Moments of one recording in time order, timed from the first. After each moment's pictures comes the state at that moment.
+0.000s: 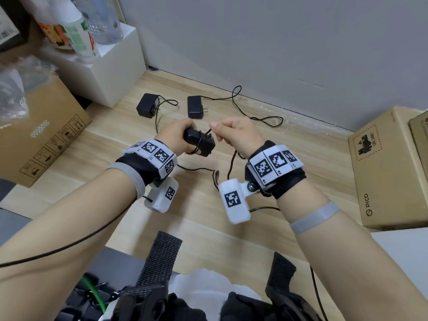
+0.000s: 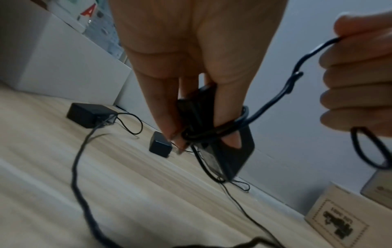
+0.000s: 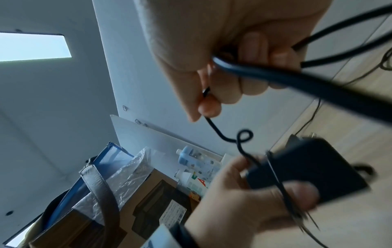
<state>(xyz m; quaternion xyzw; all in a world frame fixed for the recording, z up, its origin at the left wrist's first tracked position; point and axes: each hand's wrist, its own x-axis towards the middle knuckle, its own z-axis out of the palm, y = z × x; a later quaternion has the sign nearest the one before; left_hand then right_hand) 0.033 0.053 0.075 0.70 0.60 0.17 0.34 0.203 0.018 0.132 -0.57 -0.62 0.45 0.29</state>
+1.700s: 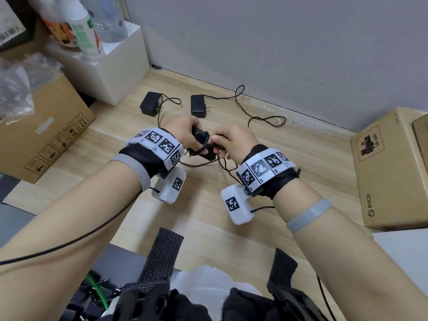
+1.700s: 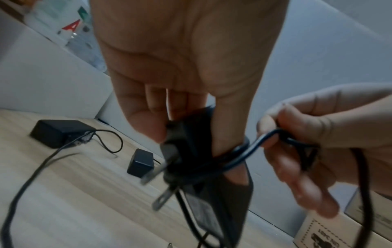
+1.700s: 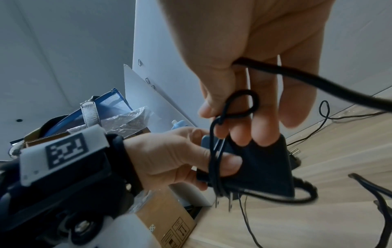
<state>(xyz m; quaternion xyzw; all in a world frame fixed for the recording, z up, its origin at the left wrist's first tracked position) 0.040 0.053 0.103 0.70 0.63 0.09 0.32 0.196 0.020 0.114 -0.58 -0.71 0.37 0.16</state>
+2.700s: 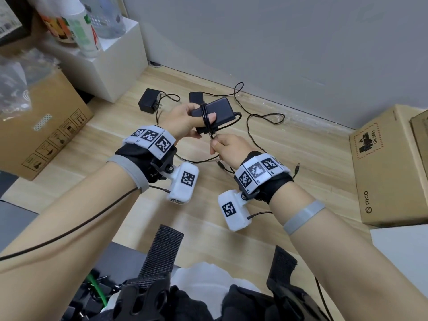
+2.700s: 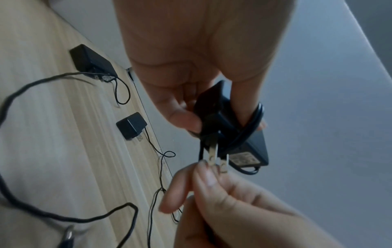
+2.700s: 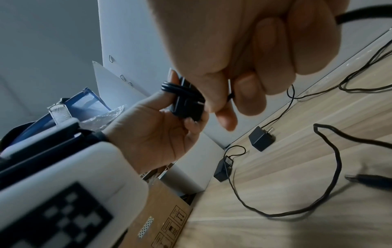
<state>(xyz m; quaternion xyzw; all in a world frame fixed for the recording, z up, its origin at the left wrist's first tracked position) 0.048 0.049 0.106 0.51 0.51 0.35 0.60 0.197 0.008 0.099 -0.62 -0.67 0.38 0.12</state>
